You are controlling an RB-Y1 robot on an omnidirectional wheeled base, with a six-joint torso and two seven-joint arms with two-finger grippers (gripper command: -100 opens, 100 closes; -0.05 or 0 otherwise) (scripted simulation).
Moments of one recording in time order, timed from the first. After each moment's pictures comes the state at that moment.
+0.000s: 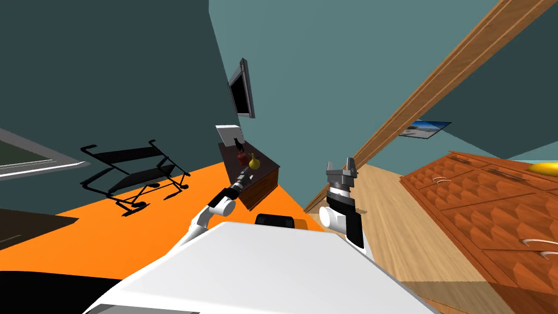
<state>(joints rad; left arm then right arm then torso) 0.34 0.45 -0.13 -1.89 0.58 -0.03 0.01 0.45 0.02 -0.06 -2.33 -0.09 -0.35 -0.10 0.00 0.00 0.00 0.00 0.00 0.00</state>
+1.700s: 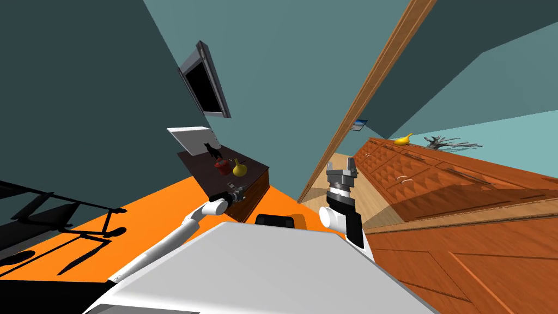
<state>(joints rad) 0.25 0.68 -0.24 -1.56 0.87 0.41 -0.12 0.45 0.02 -0.06 -2.33 -0.09 -0.35 -0.10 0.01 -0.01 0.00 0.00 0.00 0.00</state>
